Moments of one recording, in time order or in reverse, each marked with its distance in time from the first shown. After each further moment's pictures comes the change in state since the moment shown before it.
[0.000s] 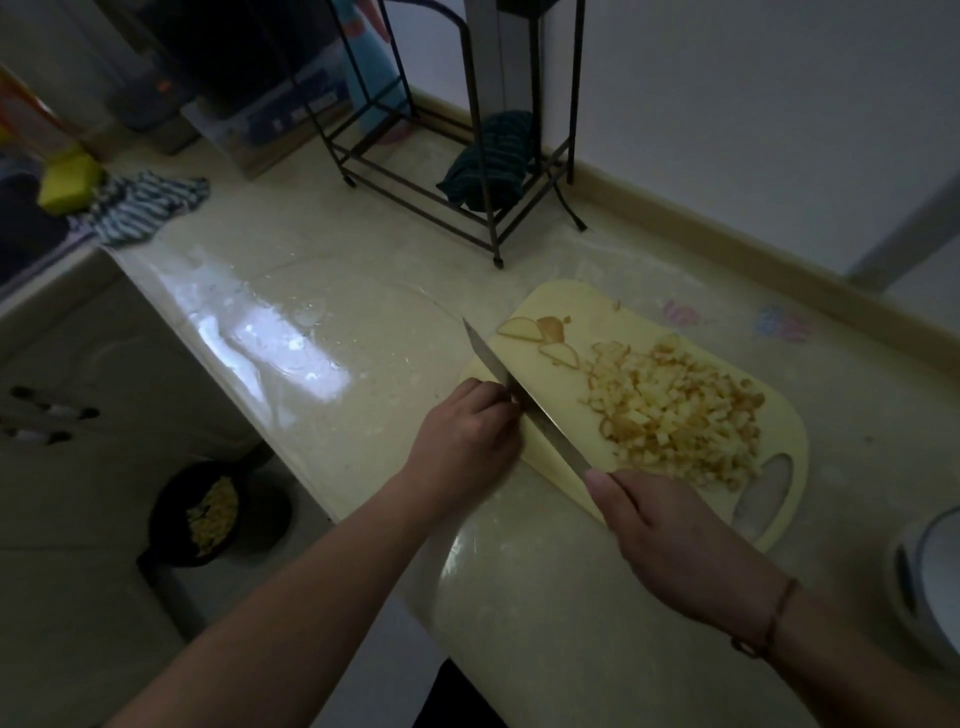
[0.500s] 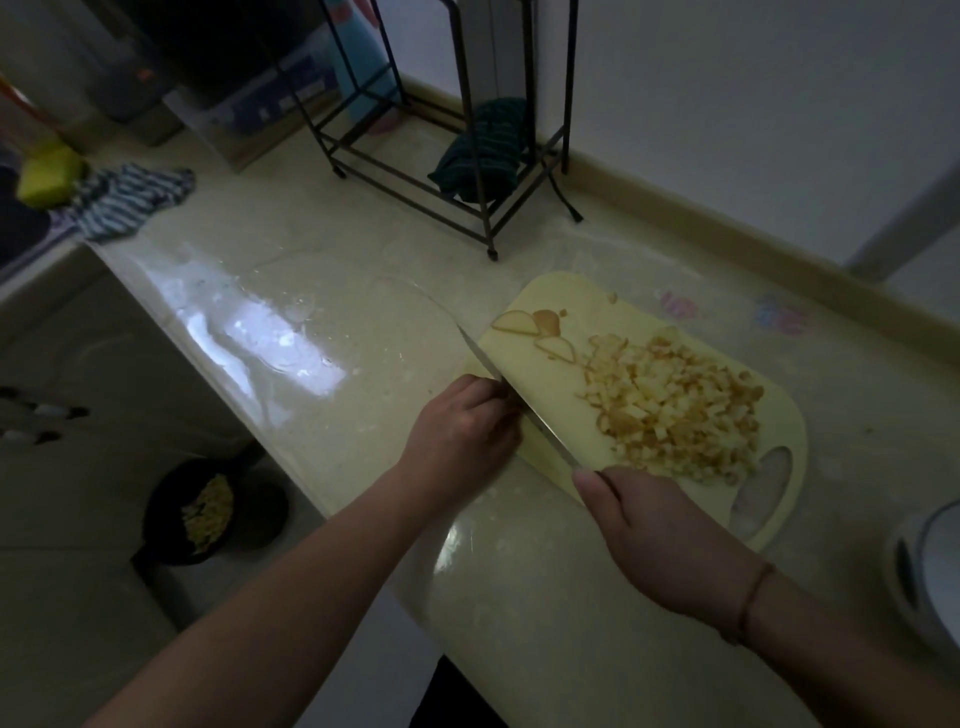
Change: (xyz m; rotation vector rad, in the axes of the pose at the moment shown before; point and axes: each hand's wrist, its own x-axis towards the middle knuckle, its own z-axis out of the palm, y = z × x) left_hand 0.002 -0.002 0.001 -0.037 0.024 0.012; right_hand 0.004 -0.006 0.006 -0.103 -0.055 0.021
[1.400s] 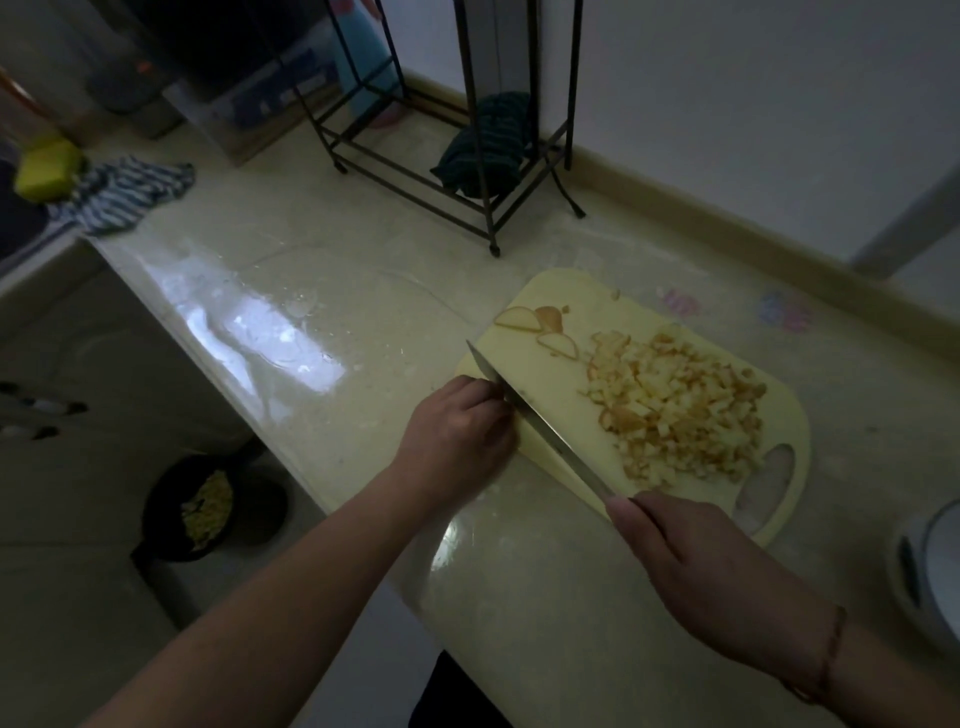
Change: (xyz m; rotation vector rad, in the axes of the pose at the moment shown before) left_hand -0.006 -0.002 -0.005 0.045 -0.026 0.004; right_hand -0.028 0.014 -0.011 0.076 0.029 -0.016
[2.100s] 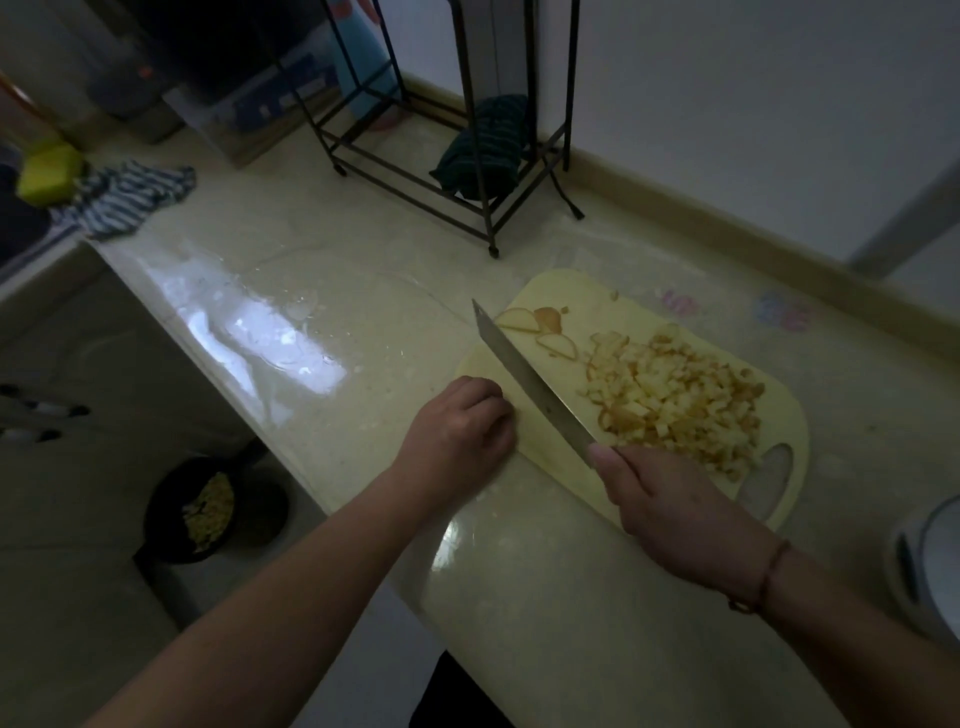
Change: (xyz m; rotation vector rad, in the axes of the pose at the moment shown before) left_hand 0.001 0.003 0.000 -0.042 0.026 0.005; right_hand 0.038 -0.009 -0.001 -0.021 -0.010 0.032
